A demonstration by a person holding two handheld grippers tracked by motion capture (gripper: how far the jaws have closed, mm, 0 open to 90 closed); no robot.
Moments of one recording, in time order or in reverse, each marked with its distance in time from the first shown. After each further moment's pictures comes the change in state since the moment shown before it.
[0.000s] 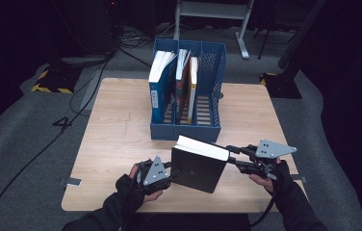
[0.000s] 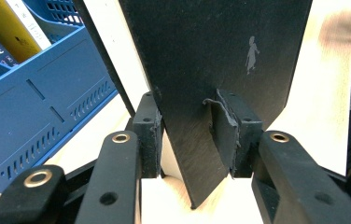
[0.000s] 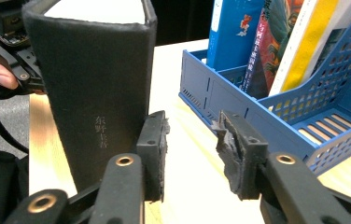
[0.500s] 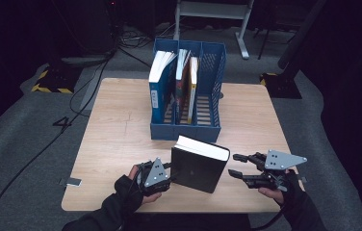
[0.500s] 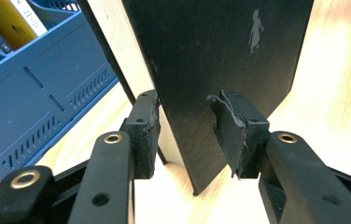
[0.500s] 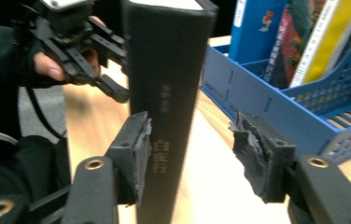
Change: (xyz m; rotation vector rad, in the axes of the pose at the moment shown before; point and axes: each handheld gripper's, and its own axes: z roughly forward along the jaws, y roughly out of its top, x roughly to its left) left arm -0.002 -0.006 0.002 0.058 0.018 0.031; right arm 0.019 -0.006 -0.023 0.007 0.070 -0.013
